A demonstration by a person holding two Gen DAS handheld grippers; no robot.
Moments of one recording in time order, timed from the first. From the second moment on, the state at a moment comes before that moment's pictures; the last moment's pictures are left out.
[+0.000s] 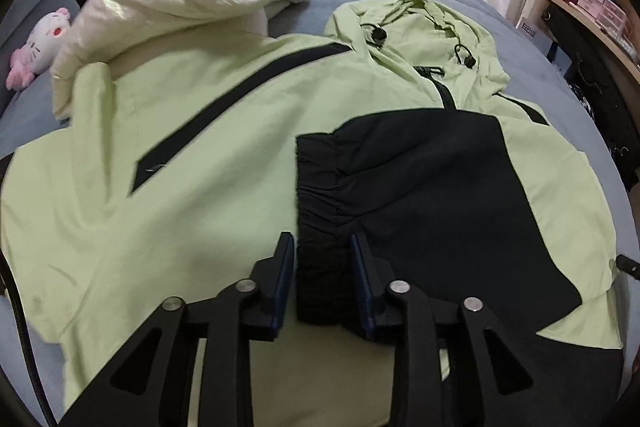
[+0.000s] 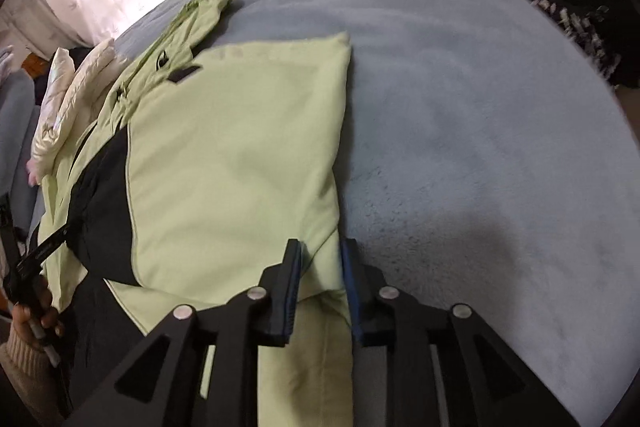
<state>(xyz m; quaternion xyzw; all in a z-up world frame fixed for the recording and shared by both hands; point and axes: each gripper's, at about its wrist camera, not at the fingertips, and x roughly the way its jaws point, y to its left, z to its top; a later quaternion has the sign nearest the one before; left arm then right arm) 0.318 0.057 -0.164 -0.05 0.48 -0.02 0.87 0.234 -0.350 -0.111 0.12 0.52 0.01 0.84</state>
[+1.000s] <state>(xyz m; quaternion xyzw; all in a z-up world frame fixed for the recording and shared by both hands) 0.363 -0.008 -0.183 -0.04 0.47 0.01 0.88 0.336 -0.340 -0.141 0.13 0.45 -0.07 0.88</state>
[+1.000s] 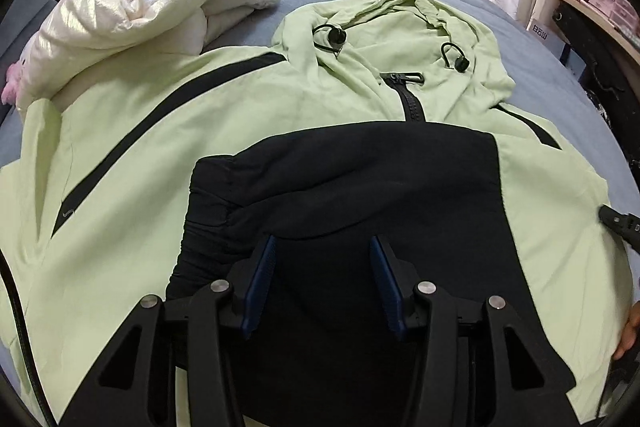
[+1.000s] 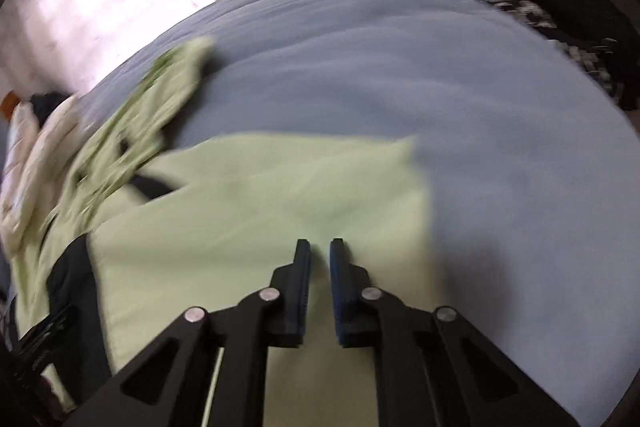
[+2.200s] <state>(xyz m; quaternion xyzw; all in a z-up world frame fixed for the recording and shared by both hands) 0.198 -0.005 -0.057 -0.02 0.41 -0.01 0.91 0.158 -0.269 -0.037 0.16 0.42 0.00 0.89</state>
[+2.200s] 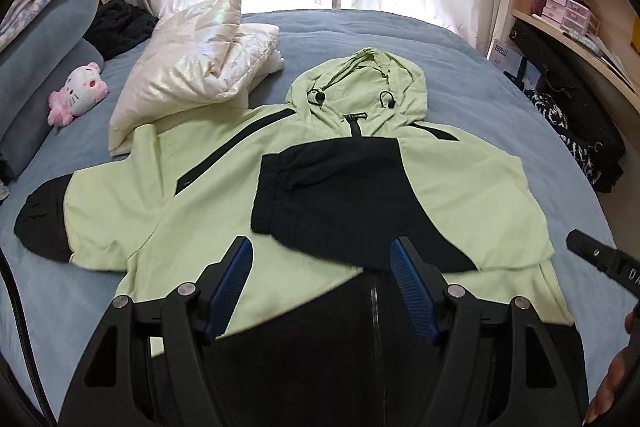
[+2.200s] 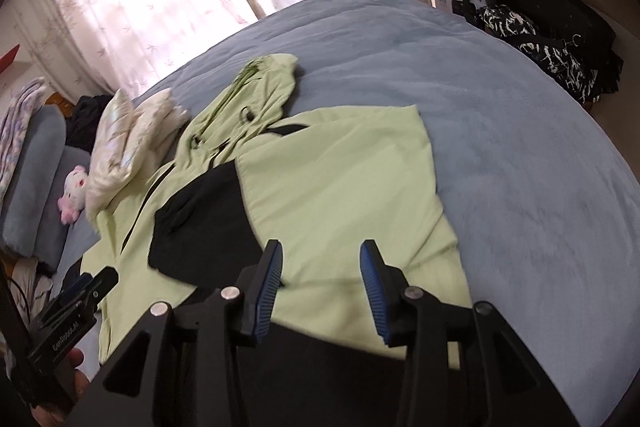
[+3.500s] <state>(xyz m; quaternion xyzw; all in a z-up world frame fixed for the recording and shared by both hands) 0.077 0.148 -0.068 -0.17 0.45 -0.01 0.87 0.044 -0.079 -0.019 0.05 0.41 0.13 0.90</state>
